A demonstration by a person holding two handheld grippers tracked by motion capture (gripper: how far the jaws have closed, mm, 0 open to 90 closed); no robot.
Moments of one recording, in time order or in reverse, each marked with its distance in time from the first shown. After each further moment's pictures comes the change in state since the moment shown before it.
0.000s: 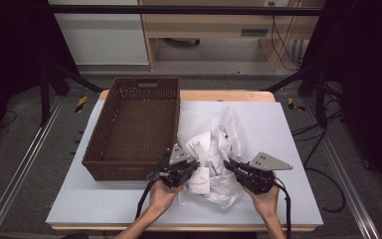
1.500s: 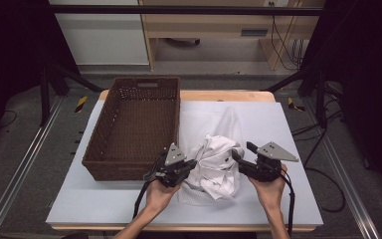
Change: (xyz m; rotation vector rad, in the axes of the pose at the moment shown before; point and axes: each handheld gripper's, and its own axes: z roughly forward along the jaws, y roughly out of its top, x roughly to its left) left arm 0.002 0.002 -0.011 -0.023 -0.006 0.029; right arm -0.030 0.012 0.002 0.015 -0.265 0.073
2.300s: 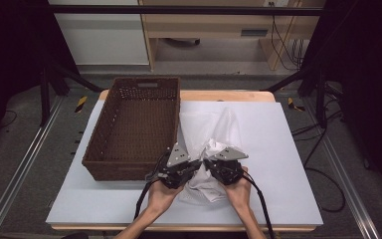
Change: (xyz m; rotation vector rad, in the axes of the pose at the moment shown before) left arm -0.013 0.010 -0.006 -0.021 -0.038 0.029; right arm 0.059 -0.028 0.075 0.214 0.087 -0.067
